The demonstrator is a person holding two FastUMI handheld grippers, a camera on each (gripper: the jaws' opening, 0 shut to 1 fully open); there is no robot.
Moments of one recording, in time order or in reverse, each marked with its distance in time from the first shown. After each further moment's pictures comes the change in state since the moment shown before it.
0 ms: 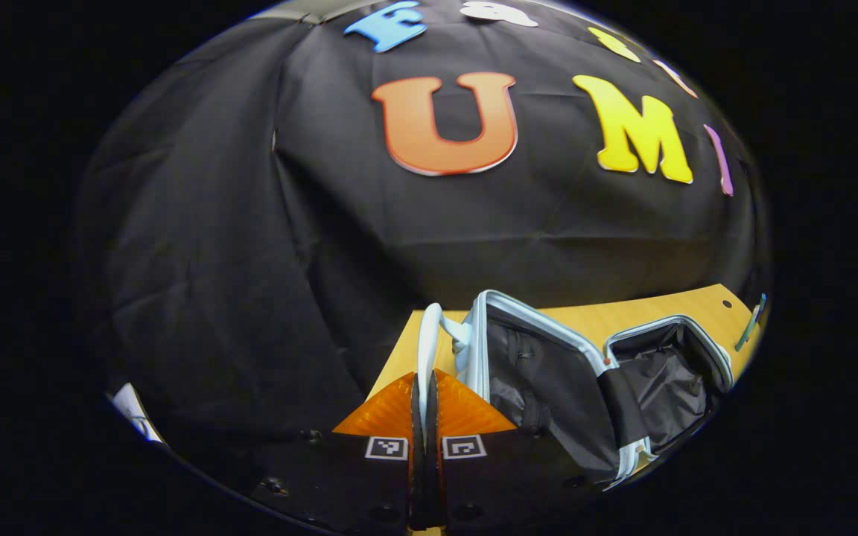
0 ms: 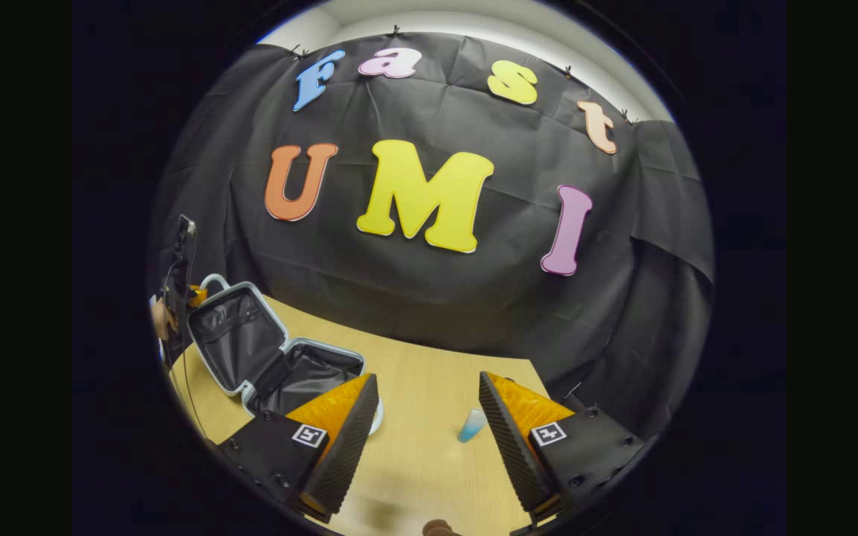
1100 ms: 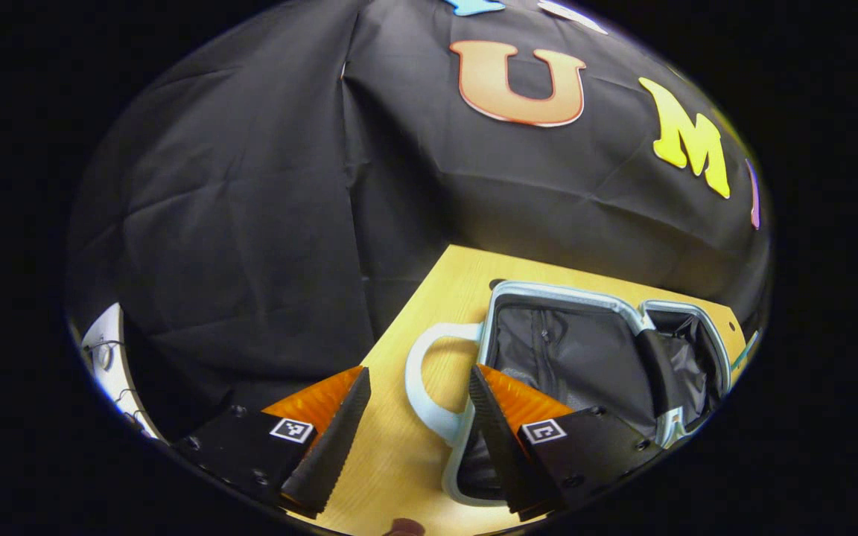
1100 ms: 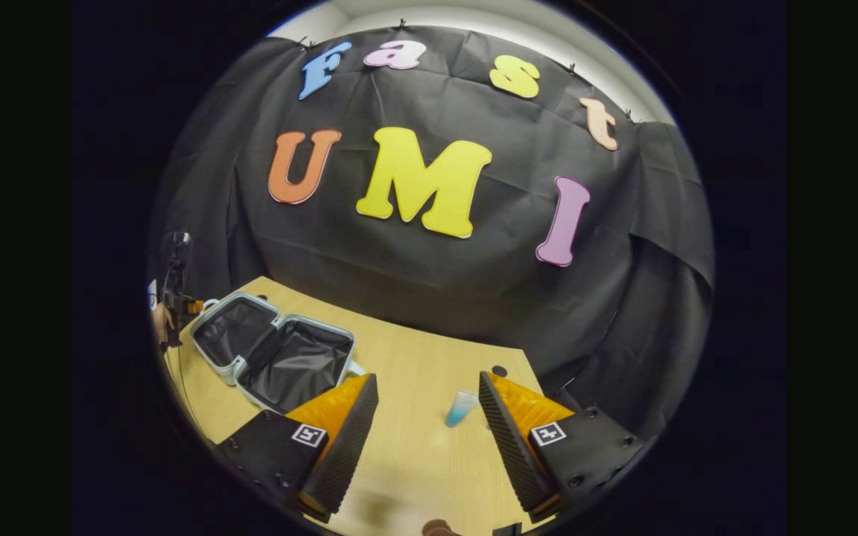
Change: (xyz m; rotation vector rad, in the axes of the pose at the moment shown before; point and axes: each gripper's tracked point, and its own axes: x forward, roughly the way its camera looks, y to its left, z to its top) left arm -0.033 0.021 -0.056 -0.174 0.076 0.071; right arm -0.013 -0.035 -0.034 -0.012 0.036 0.012
